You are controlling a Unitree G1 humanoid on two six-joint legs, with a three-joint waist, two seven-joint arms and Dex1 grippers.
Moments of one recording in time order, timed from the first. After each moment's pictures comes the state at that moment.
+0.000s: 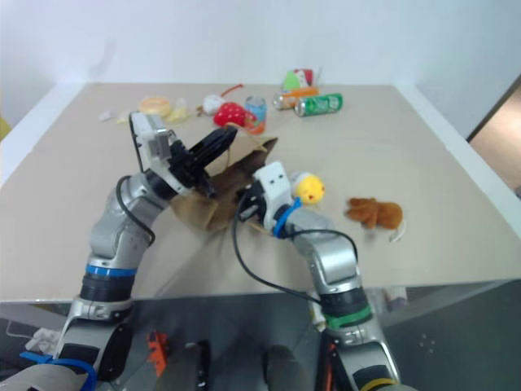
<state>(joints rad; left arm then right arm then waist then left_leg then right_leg) -0.64 0.20 0.03 -0.01 -0.51 0.17 -0.78 -0.53 -0.18 0.07 -0.20 0.28 0.72 0.52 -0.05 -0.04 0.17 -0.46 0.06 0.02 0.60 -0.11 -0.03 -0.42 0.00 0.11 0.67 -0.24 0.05</state>
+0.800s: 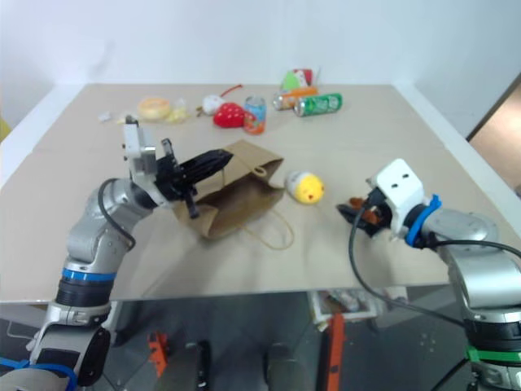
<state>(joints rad) -0.60 0.32 0.02 -0.06 -0.57 0.20 -0.95 -0.28 -0.91 -0.18 -0.23 0.23 0.58 0.70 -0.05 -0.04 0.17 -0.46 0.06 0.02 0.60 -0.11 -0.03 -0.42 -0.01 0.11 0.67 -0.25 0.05</state>
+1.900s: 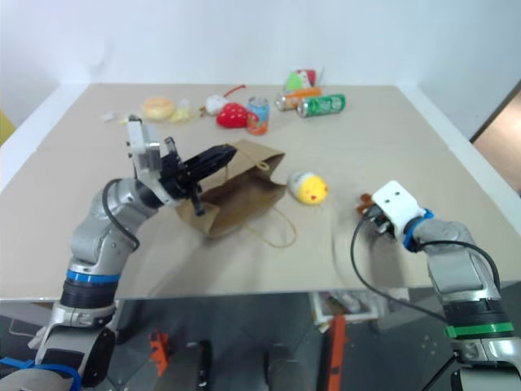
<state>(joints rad) -0.60 0.29 0.02 -0.09 -0.57 0.24 -0.88 -0.37 -0.83 -0.01 0.10 -0.05 0.53 0.58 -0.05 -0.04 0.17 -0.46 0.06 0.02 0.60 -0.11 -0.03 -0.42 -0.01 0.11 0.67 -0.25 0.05</state>
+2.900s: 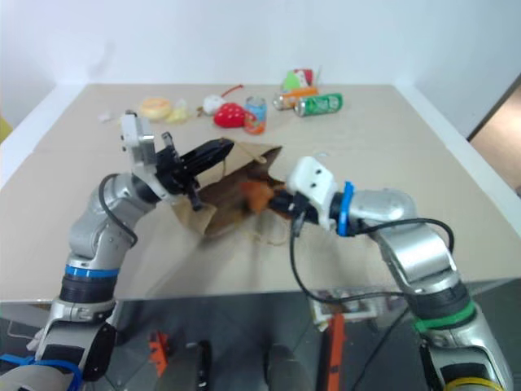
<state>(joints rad) -0.63 0.29 0.04 -0.06 -0.60 0.25 -0.91 -0.59 -0.71 0.21 -0.35 0.29 0.57 0.85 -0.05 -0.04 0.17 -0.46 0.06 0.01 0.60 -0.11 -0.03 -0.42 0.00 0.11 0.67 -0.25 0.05</state>
